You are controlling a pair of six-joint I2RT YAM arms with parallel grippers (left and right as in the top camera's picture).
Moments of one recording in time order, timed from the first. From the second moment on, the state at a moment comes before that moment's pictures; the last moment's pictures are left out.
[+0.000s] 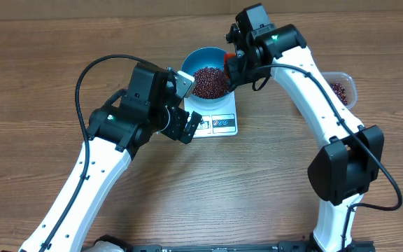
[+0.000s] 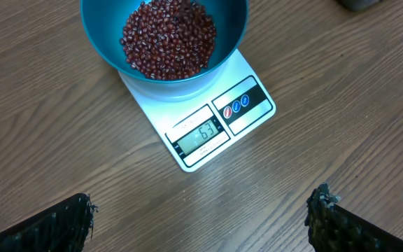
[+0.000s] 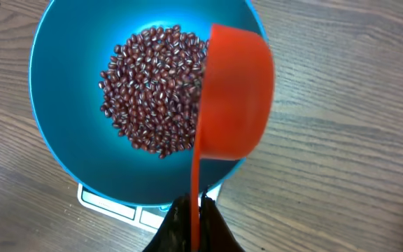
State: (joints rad) left arm -0.40 1.38 1.29 -0.87 0.15 0.08; right arm 0.39 2.06 1.97 -1.11 -0.11 0.10
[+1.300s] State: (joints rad) left arm -0.40 1.38 1.29 -0.87 0.15 0.08; right arm 0.39 1.92 1.97 -1.11 0.04 0.09
